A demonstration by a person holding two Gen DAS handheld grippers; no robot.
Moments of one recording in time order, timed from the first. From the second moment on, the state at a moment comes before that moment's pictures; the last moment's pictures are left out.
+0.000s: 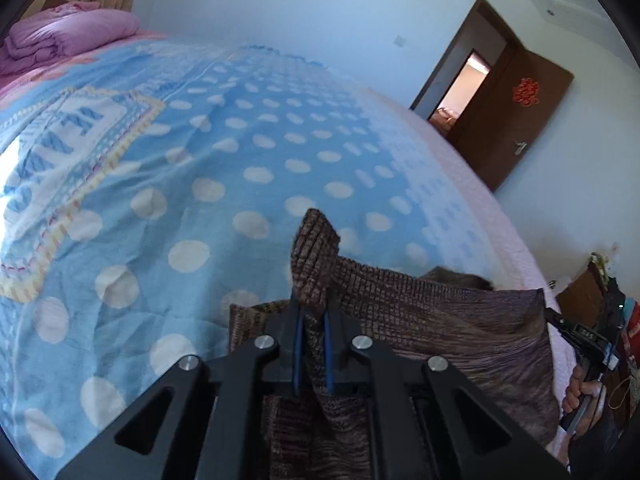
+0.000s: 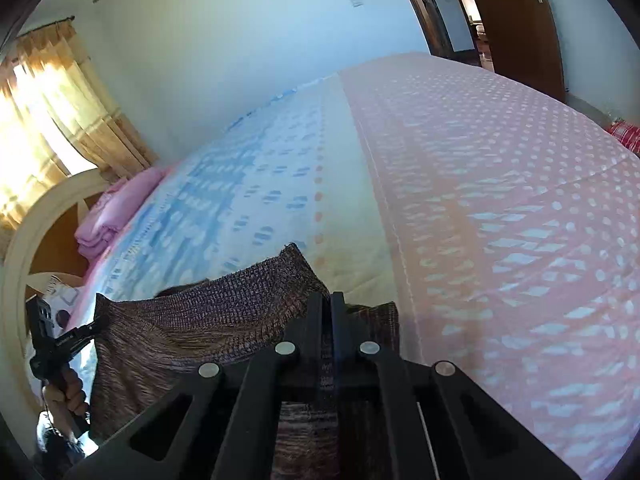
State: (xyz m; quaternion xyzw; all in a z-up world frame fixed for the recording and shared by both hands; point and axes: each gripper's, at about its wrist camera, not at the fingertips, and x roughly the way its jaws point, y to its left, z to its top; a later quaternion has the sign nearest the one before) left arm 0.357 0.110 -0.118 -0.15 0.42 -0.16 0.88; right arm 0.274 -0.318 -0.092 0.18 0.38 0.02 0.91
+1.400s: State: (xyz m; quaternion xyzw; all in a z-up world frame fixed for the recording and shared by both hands) left arm 0.313 0.057 -0.131 -0.05 0.43 -0.13 0.89; right arm 0.280 -0.315 -0.063 0.08 0.40 -0.05 0.91
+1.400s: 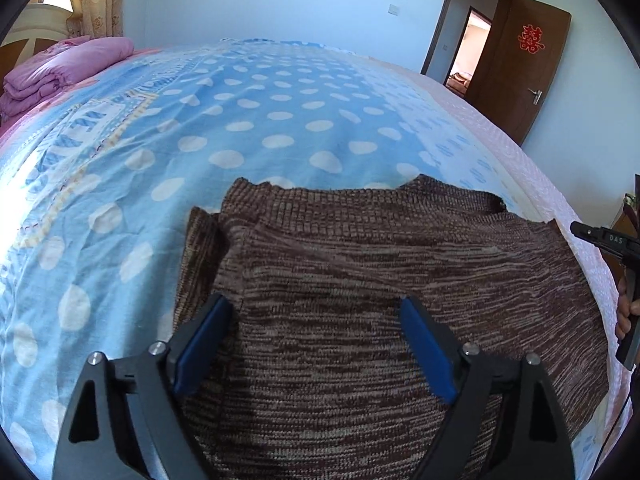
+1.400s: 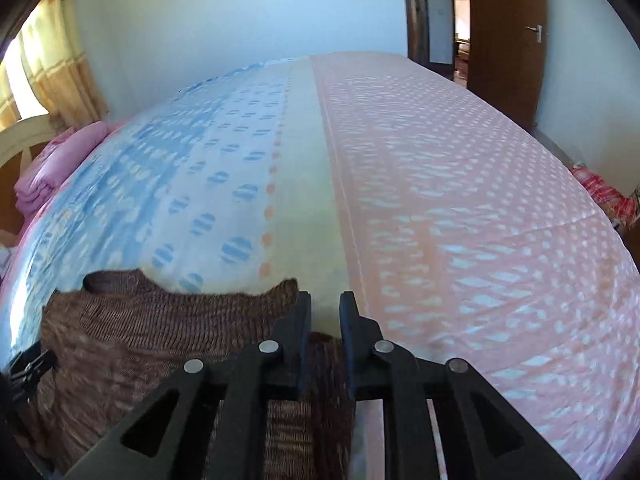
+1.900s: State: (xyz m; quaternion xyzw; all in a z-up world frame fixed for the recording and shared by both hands) left arm 0.315 0.059 -0.133 -0.06 0.43 -0.14 0.89; right arm 0.280 -0.294 -0.100 0.01 0.44 -0.08 0.89
